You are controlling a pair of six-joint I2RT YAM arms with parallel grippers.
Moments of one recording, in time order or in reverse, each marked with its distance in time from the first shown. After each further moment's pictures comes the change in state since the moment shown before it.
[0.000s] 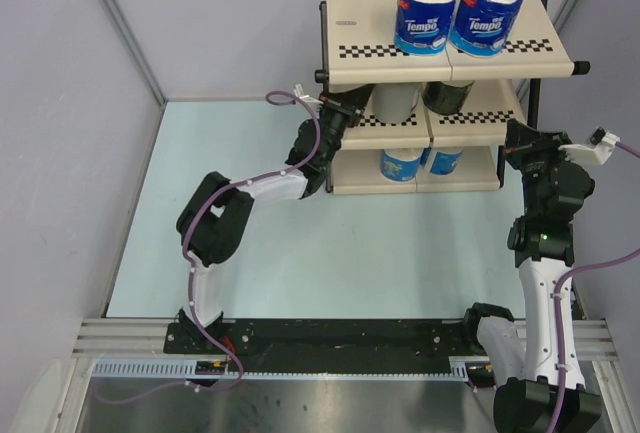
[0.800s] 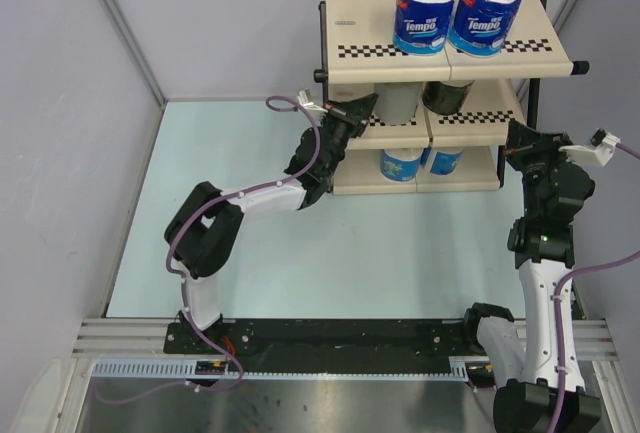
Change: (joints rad) left arm -0.069 -0.116 -0.093 -0.069 -0.070 0.082; right arm 0.002 -0.007 0.000 -0.015 0.019 -0.018
